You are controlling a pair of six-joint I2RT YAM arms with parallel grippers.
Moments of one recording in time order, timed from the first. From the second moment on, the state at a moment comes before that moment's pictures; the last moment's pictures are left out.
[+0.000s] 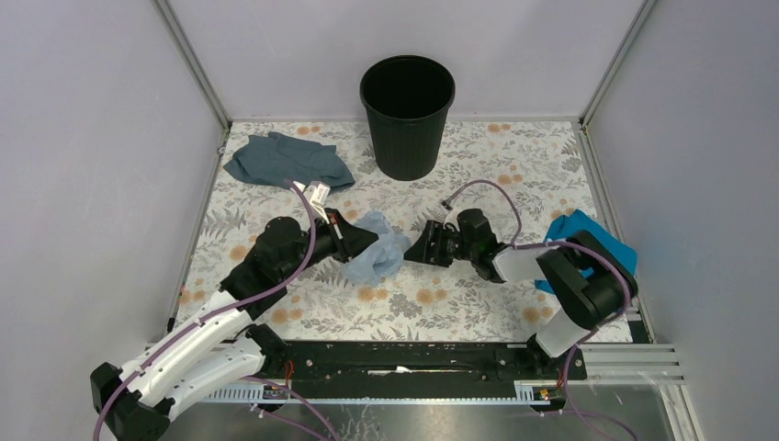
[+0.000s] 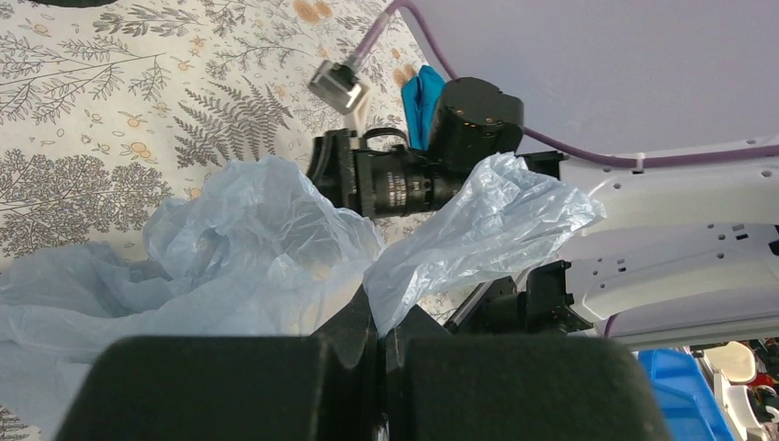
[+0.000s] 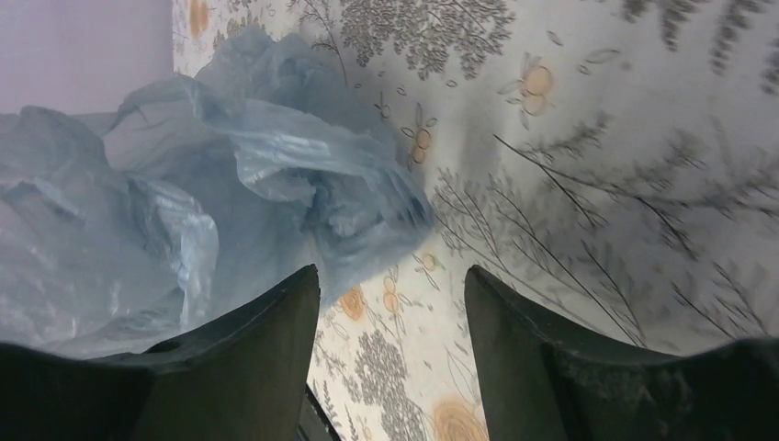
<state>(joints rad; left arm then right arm) -0.70 0.75 0.66 -0.07 0.19 -0.71 0.55 1.57 0.51 0.48 -0.48 0.79</state>
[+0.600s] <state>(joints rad) -0.70 0.71 0.70 -0.26 -0.10 -0.68 0.60 1.69 0.53 0.72 -0.44 0.91</state>
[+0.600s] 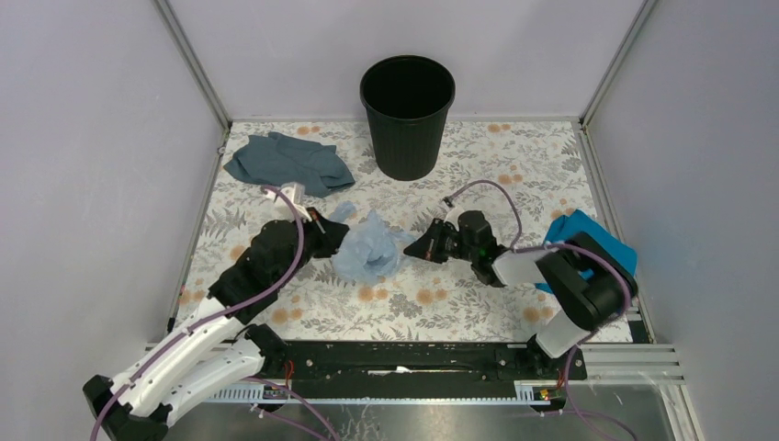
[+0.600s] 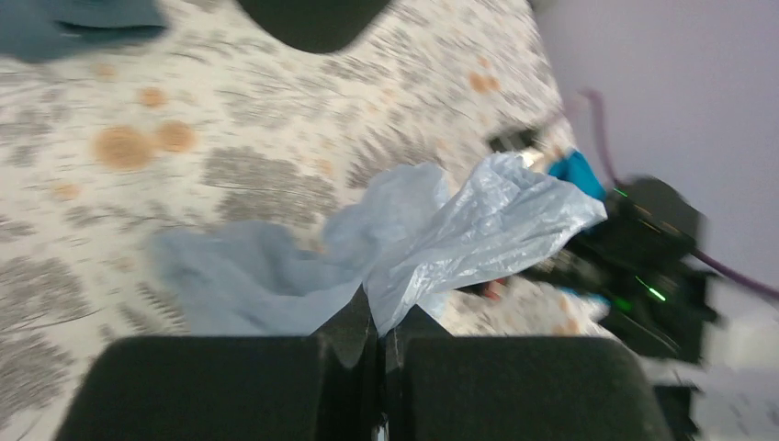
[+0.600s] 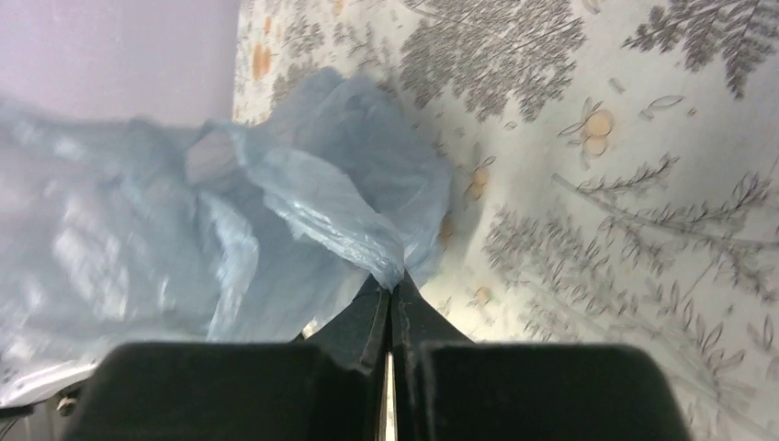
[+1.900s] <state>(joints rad) -0.69 0.88 1.36 -0.08 0.12 -0.47 0.74 1.05 1.44 -0.25 -0.16 0.40</state>
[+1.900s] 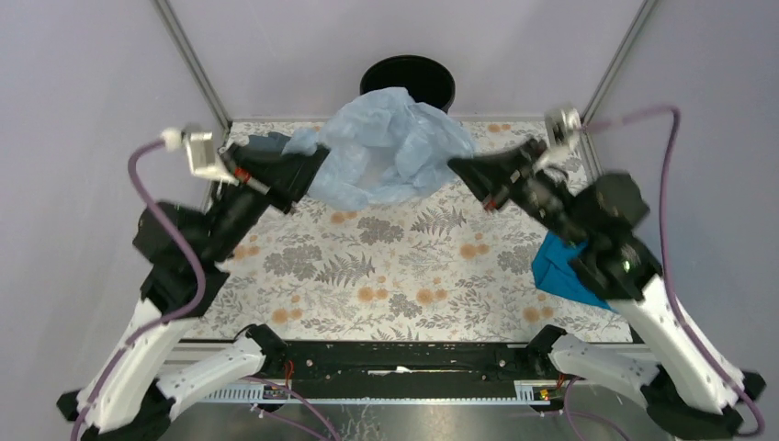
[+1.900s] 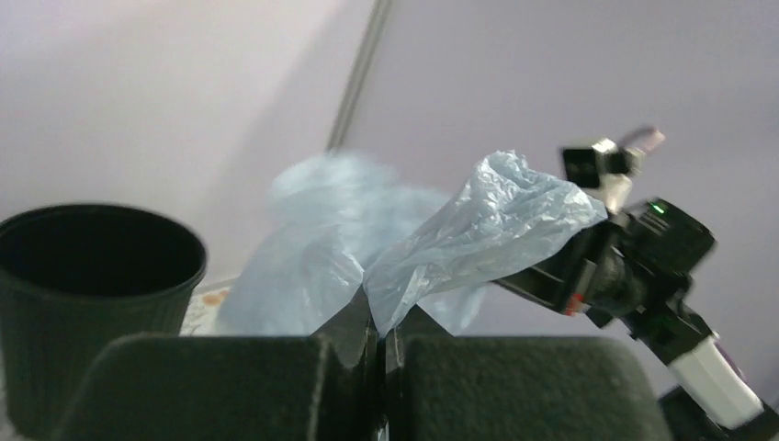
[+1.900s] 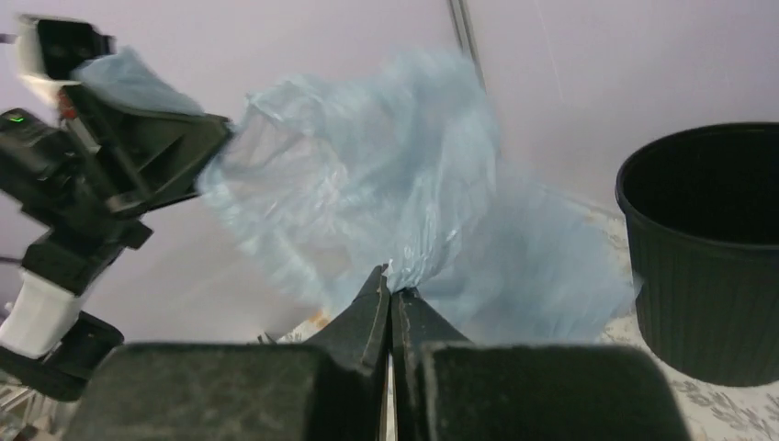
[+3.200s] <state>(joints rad) -0.61 0.87 1.32 -0.32 0.08 -0.47 0.74 1.13 1.46 -0.44 -0.15 0.37</state>
